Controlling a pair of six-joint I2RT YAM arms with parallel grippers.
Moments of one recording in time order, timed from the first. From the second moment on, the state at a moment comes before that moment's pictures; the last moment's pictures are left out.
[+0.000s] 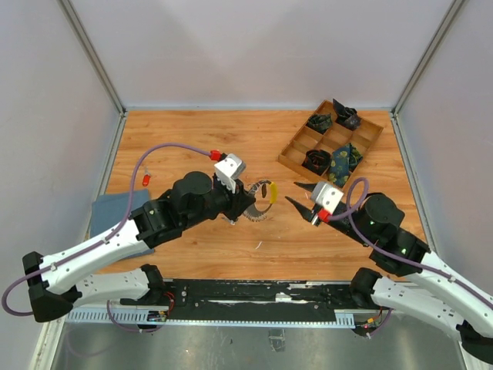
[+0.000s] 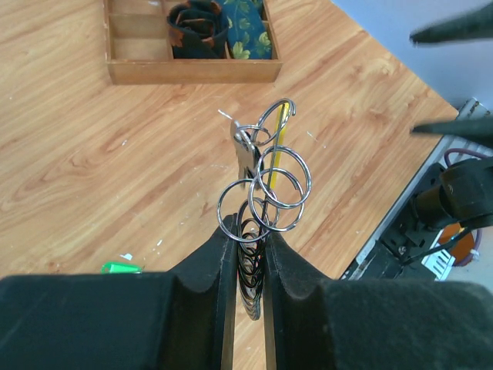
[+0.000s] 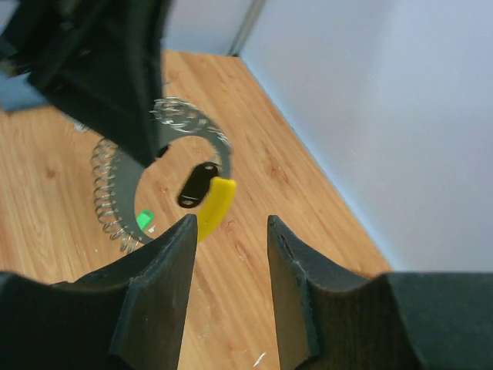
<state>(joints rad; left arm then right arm) -1.03 0.98 0.98 -0.28 -0.13 -0.26 0.94 0.62 0.80 -0.16 0.00 -0.40</state>
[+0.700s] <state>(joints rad) -1.03 1.05 1.08 -0.41 -0.14 -0.35 1.12 0.77 0.77 -0.07 -0.10 -1.24</state>
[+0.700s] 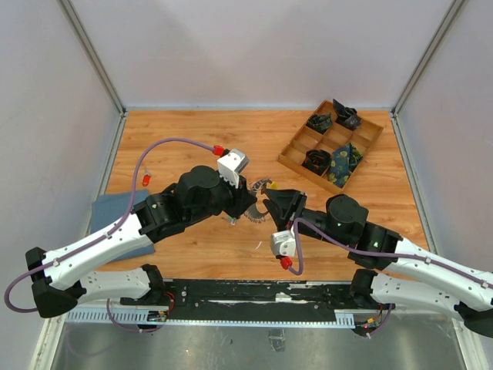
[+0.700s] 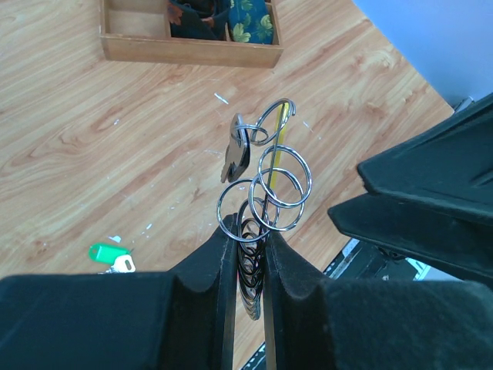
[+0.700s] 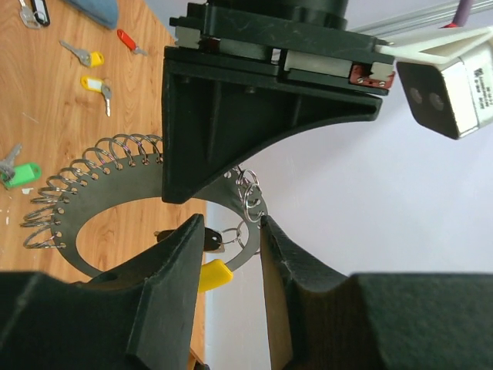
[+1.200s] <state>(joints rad) -1.03 1.05 1.08 -0.41 -0.14 -0.35 1.12 0.83 0.77 0.00 -0.04 -1.35</state>
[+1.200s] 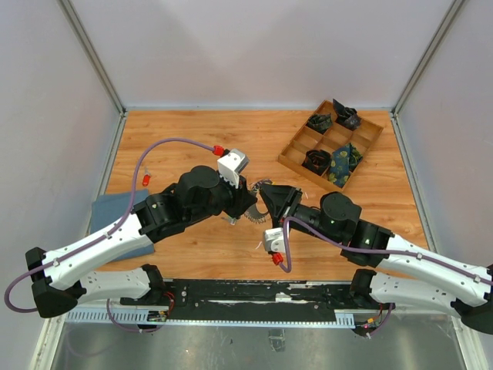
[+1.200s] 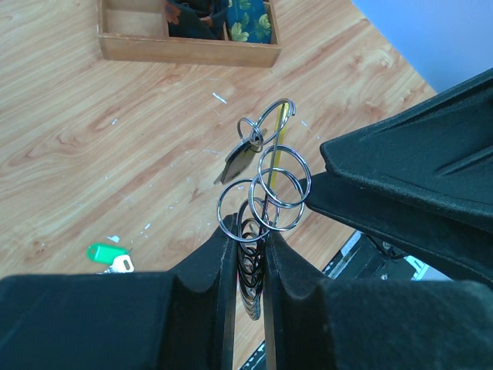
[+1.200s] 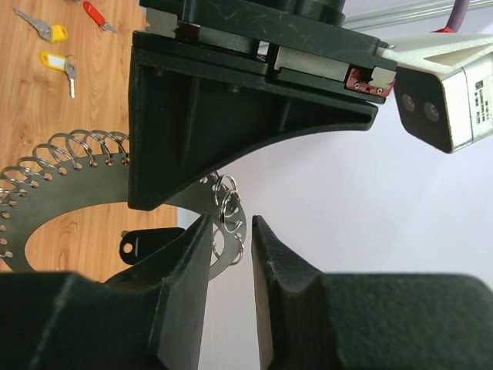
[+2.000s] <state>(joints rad) -1.03 1.04 1.08 -0.41 -0.14 -0.35 1.12 0.86 0.78 0.04 0.02 -1.37</state>
